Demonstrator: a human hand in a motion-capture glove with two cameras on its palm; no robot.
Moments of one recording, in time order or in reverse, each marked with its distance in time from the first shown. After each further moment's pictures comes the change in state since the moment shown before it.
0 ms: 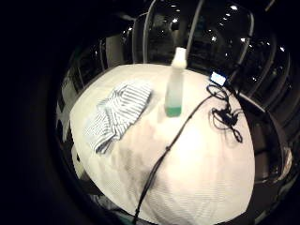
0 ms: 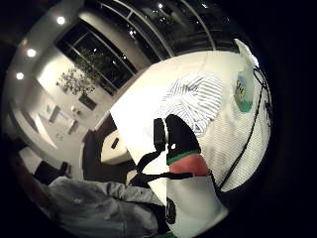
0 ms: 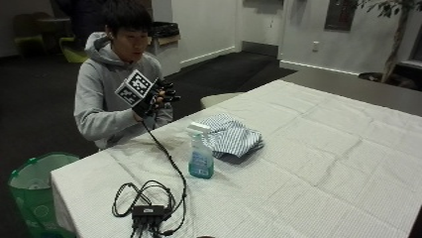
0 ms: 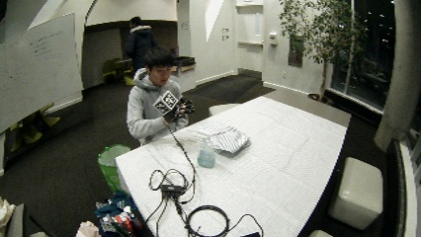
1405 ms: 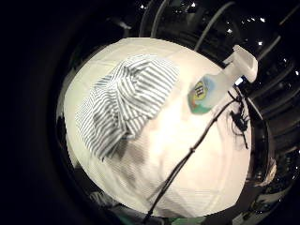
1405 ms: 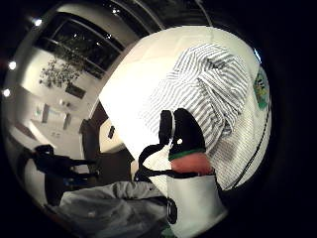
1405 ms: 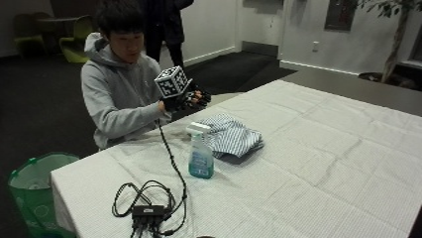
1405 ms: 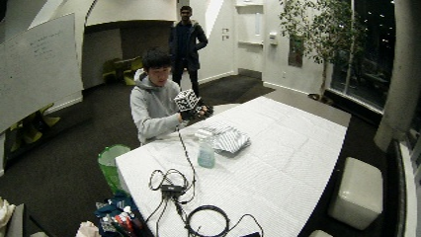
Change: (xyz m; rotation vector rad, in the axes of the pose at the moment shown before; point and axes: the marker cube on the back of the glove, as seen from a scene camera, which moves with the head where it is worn) arm -0.084 -0.024 0.082 -0.350 0.113 -0.063
